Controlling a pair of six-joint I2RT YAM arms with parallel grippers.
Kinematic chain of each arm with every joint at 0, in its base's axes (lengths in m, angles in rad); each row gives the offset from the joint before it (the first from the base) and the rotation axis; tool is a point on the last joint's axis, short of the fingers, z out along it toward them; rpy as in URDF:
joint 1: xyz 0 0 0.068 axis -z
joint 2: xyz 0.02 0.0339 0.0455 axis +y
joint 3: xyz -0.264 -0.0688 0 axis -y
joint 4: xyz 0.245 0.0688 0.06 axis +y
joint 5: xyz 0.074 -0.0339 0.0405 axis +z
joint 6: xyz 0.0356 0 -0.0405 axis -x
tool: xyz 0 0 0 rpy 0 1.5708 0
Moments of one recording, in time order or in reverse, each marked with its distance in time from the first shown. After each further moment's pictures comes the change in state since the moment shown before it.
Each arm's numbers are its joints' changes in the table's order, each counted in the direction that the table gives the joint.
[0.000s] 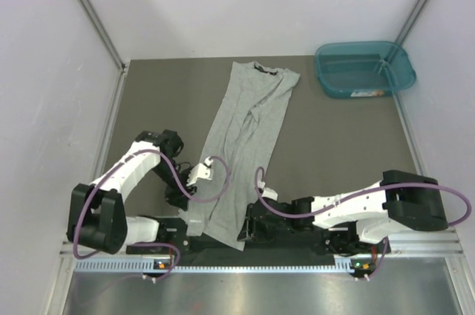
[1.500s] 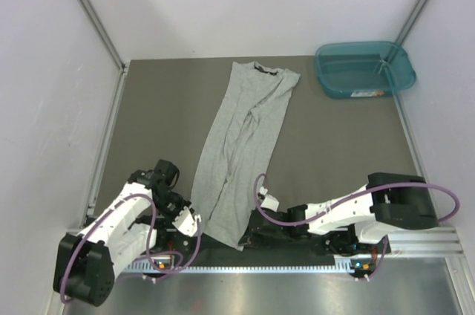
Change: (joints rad) left arm 0.018 -0.368 -0.389 -0.221 0.172 -0.652; right arm -0.076 0.090 -0.004 -0.077 -0.099 -0.161
